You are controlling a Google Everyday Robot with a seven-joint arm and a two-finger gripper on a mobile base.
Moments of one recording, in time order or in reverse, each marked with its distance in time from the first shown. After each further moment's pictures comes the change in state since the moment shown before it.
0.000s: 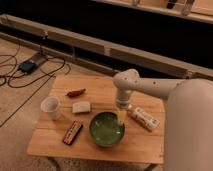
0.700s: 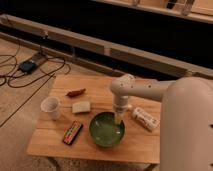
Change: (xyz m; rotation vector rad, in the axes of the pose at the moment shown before) arm -0.005 0.006 0.021 0.024 0.030 0.136
